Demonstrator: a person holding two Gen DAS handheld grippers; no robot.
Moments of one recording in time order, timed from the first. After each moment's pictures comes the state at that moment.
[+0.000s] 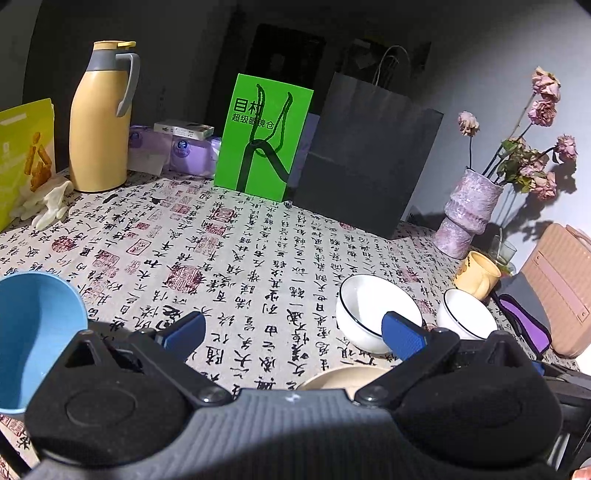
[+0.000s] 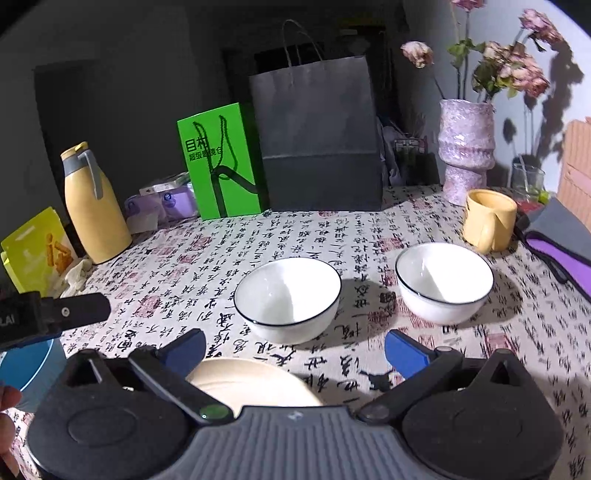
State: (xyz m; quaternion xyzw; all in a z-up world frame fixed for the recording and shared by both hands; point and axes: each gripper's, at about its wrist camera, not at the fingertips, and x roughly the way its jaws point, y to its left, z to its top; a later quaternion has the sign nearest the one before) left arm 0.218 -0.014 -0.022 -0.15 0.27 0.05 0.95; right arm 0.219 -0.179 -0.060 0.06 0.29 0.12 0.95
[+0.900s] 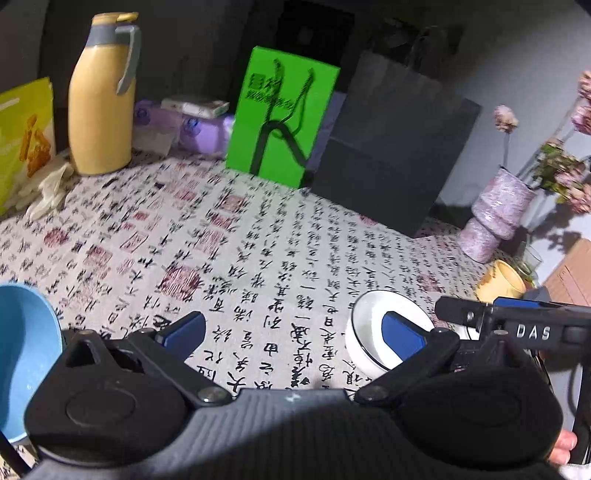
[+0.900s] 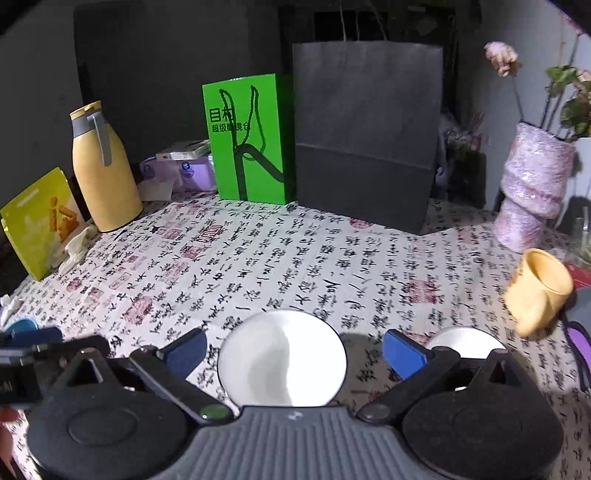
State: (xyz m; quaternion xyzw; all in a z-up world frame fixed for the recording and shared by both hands) left arm 0.281 -0.009 -0.015 -0.18 0.32 0.09 0.93; right arm 0.343 -0.165 -0.019 -0.02 0.35 0.19 0.92
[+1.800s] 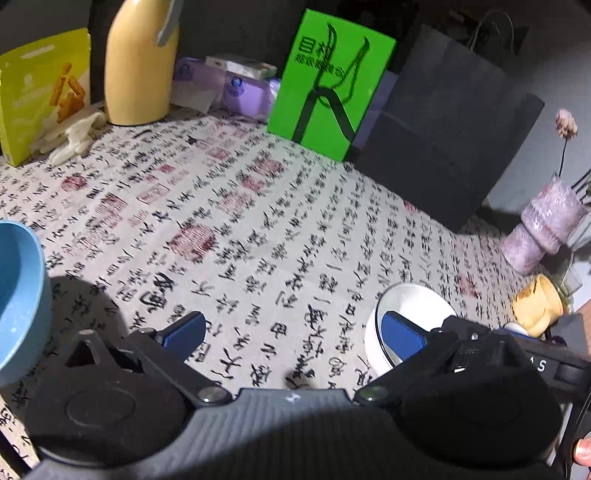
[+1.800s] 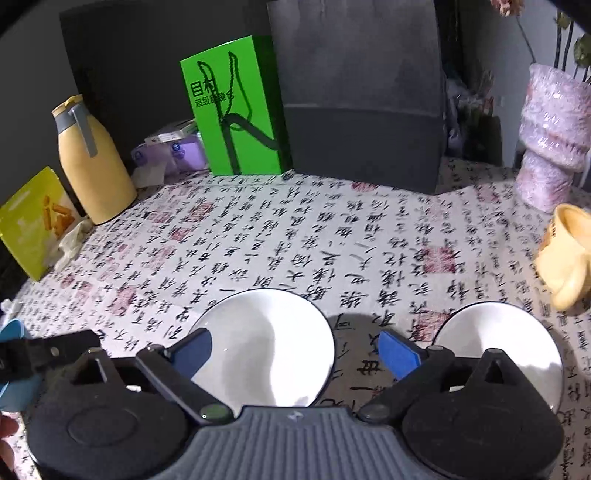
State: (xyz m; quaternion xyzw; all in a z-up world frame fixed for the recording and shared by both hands) left arm 0.310 -0.026 -0.046 -0.21 0.36 0.16 0.90; right arm 0.378 -0.184 -0.069 0.01 0.38 0.21 0.90
